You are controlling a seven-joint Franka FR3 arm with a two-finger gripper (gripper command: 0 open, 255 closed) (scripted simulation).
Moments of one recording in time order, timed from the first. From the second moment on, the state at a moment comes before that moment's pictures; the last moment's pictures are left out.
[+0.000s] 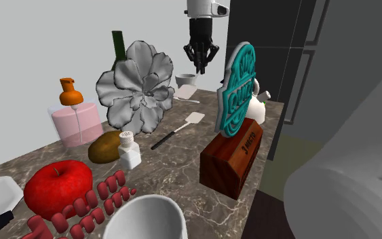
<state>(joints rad) -0.61 -0.06 0.00 -1.91 -0.04 1.88 0.91</state>
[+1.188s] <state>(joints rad) -0.75 0.72 -0.07 -0.80 0.02 1.55 0.71</state>
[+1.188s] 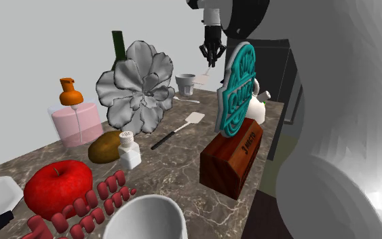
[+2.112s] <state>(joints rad) -0.75 0.66 -0.07 -1.08 0.02 1.78 0.70</state>
